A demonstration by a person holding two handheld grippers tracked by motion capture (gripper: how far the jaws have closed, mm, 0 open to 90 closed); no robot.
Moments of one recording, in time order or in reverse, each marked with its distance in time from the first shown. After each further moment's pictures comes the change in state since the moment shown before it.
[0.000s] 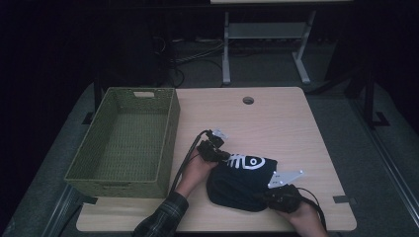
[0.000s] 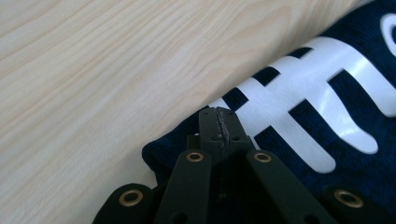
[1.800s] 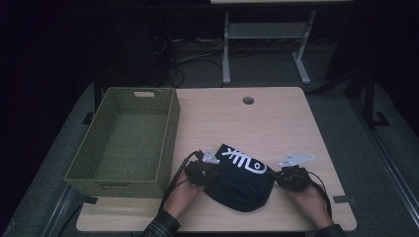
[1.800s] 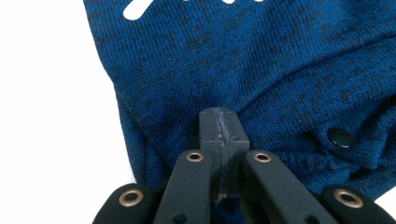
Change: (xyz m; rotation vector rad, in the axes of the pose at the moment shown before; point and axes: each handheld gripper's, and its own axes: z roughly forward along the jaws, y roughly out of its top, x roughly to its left) left arm -0.053 -0.054 -0.046 0.028 0.089 0.056; right arm -0.062 0.001 -0.008 -0.026 -0.218 0.082
